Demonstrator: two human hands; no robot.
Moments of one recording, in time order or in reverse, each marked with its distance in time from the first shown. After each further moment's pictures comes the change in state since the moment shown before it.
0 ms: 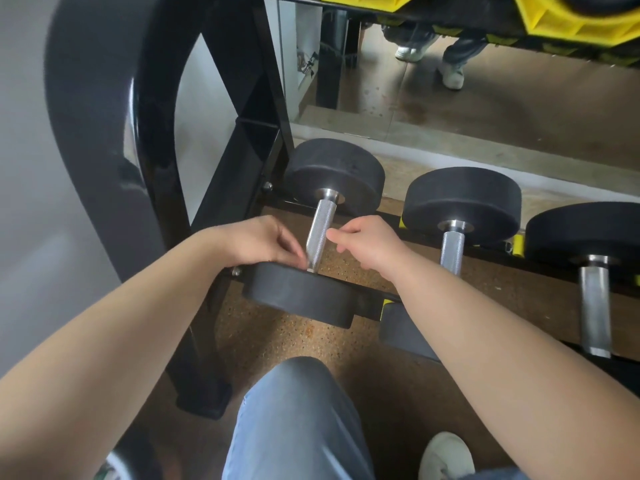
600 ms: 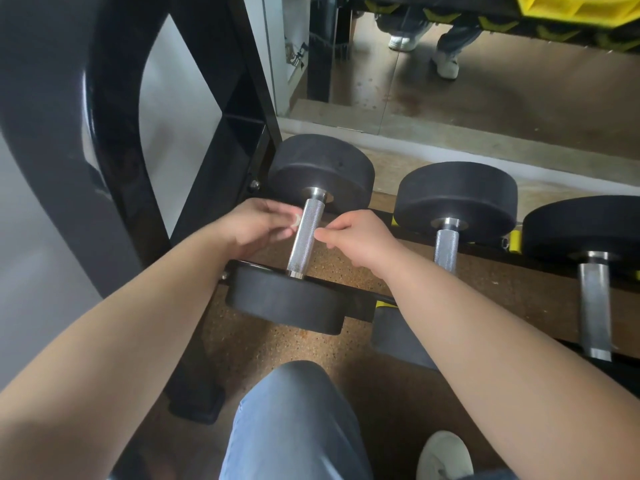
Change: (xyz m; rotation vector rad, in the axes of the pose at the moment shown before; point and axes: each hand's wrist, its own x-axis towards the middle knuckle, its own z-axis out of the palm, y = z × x) left_hand 0.059 -0.022 0.005 -0.789 0.175 0.025; right_hand 0.006 0.000 -0.007 0.042 -0.015 -0.017
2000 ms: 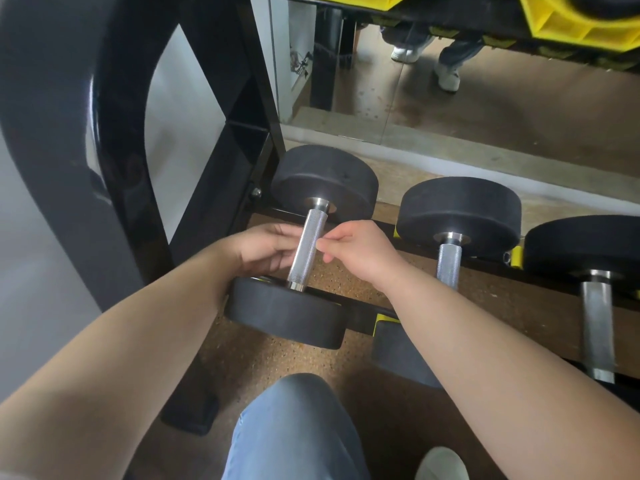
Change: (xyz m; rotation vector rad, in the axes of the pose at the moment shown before) left_hand 0.012 -0.019 0.002 -0.120 -0.304 -0.087; right_hand 0.006 0.002 0.003 -0.021 0.003 -0.066
